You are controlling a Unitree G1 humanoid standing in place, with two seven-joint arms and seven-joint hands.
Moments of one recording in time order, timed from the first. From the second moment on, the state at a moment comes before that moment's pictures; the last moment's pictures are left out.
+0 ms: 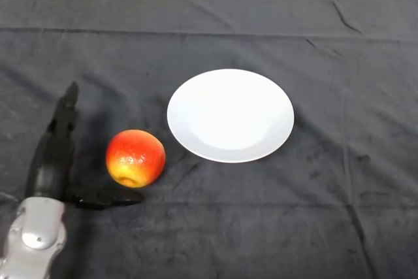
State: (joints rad) left arm -0.38 0.32 -0.19 0.66 0.14 -0.32 0.21; right arm -0.59 -0.37 -0.80 1.20 0.84 0.30 0.56
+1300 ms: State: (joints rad) left arm -0.42 0.31 -0.33 0.41 0.16 -0.14 0.25; right arm -0.59 -0.37 -0.80 1.19 0.84 0.30 0.56
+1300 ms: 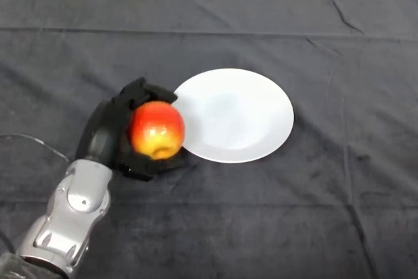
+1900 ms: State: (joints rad) left arm -0.67 0.17 -0.56 0.77 0.07 -0.24 0.33; right arm -0.59 -0.37 -0.80 1.19 0.84 0.30 0.56
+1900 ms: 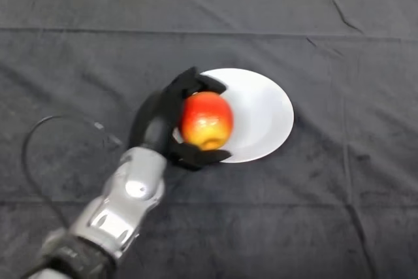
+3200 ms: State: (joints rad) left arm -0.81 0.14 -0.73 1.03 -0.07 -0.35 0.34; right arm -0.59 -0.37 -0.80 1.19 0.84 0.30 0.57
